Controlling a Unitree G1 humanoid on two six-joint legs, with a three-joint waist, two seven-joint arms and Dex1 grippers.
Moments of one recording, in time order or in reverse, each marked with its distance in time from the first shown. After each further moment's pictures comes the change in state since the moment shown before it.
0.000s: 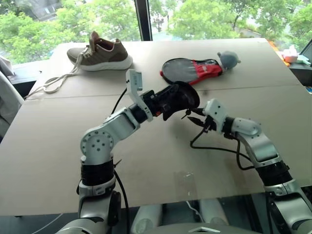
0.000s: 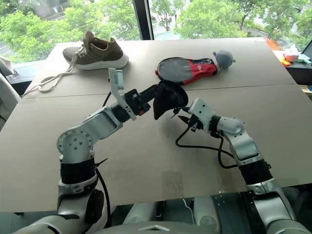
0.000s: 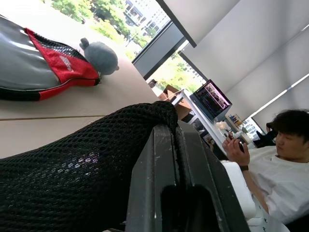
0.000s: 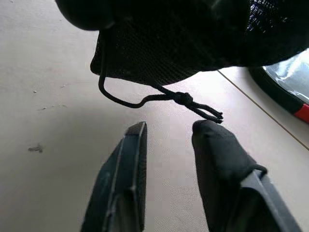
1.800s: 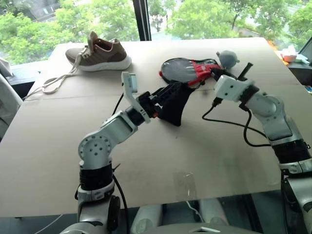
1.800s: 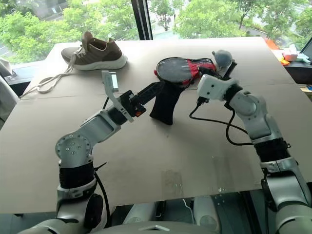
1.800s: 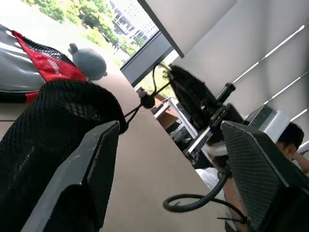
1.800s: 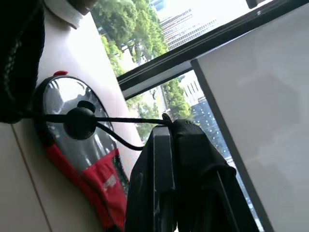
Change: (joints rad) left arm 0.058 0.000 0.001 -0.013 -0.041 -0.049 -0.061; right arm -0.293 -0.170 -0.049 0.133 -0.455 -0.505 -0.409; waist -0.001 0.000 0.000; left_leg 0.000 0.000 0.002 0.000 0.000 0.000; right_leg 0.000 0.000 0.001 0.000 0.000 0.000
